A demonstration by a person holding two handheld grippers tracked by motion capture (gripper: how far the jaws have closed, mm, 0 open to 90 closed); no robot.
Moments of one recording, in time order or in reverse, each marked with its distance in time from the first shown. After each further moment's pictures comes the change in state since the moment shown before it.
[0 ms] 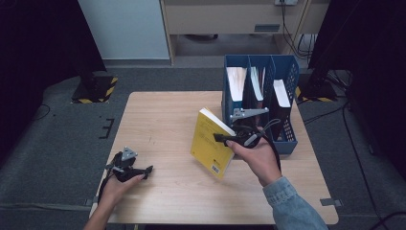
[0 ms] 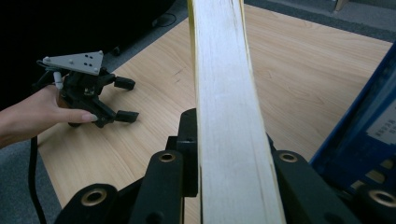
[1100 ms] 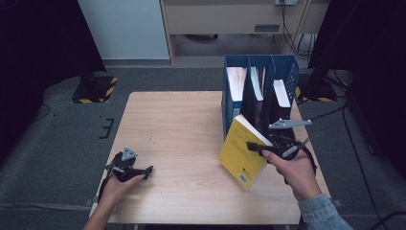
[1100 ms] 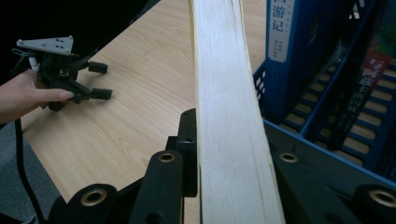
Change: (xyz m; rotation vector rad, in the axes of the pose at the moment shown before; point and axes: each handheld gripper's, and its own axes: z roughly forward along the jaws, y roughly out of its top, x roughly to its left) left arm -0.001 0.000 0.000 0.002 0.002 -0.003; right arm -0.037 -0.047 -0.071 0.003 -0.081 0.088
